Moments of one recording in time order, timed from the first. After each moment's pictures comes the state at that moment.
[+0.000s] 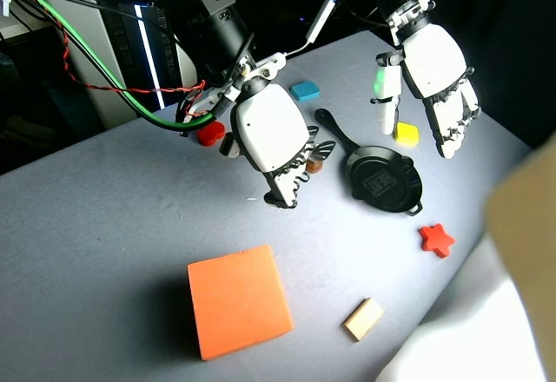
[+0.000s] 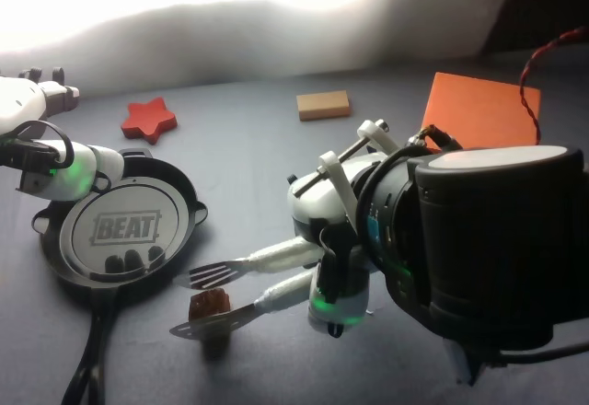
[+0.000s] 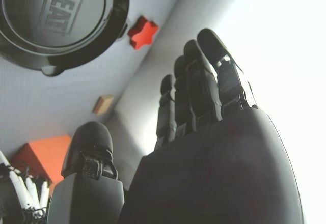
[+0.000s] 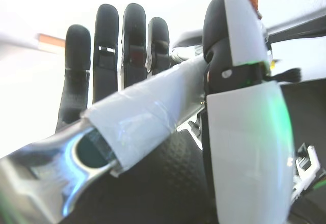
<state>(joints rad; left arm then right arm) 0.28 -0.75 0.73 -1.71 -0.85 2.52 -0.11 -1.45 0.84 -0.97 -1.05 0.37</state>
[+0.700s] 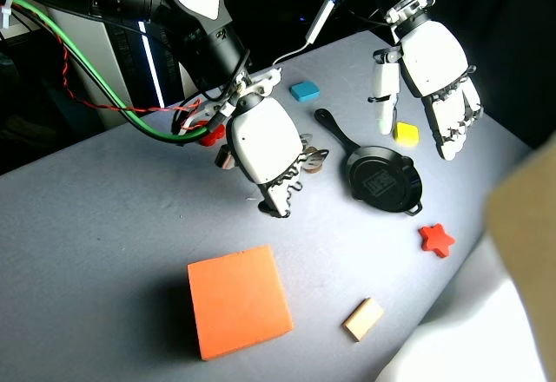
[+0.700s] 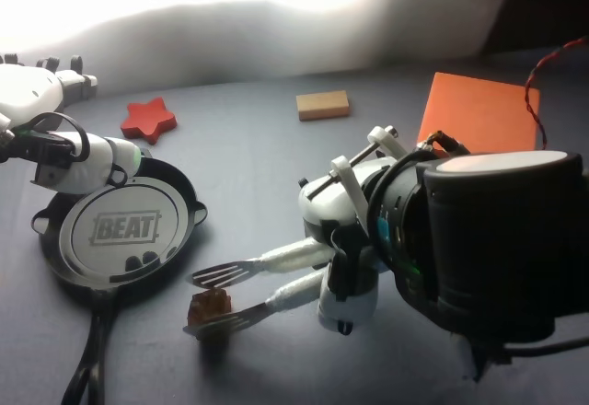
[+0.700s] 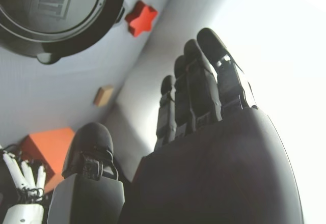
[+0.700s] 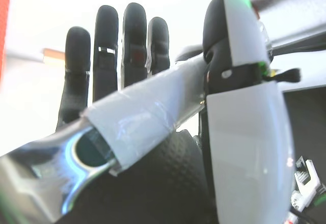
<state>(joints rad) 0.24 -0.76 0.71 -1.71 -0.85 2.55 -0.14 -1.44 0.87 -0.99 -1.01 0.37</state>
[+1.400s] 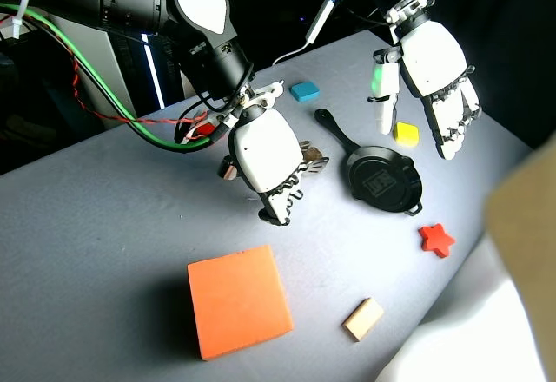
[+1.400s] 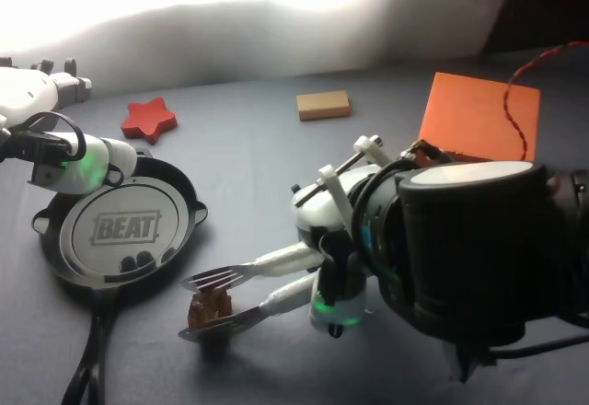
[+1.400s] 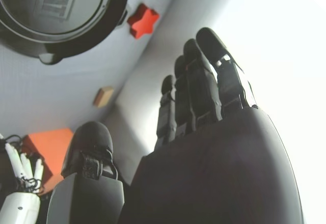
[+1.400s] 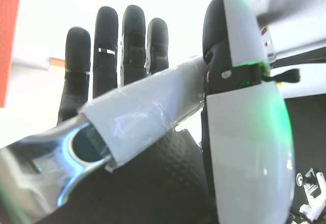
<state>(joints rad) 0.24 -0.76 0.71 -1.74 -0.86 2.55 -0.17 -1.49 0.91 -1.01 -1.01 0.38</state>
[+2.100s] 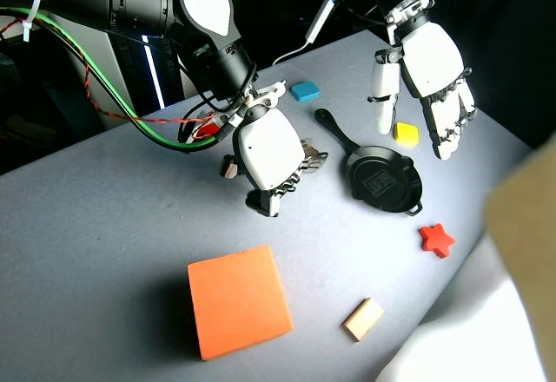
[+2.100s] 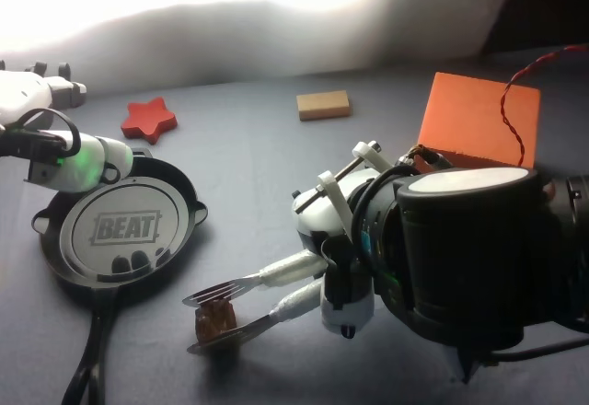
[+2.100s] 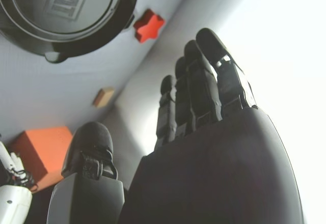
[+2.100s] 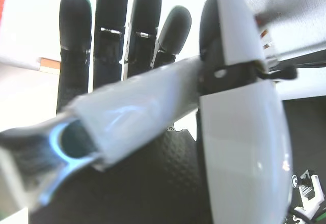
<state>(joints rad) 0.23 -0.76 0.72 -1.79 -0.87 2.56 -0.18 -1.49 0.92 -1.02 -1.01 0.37</state>
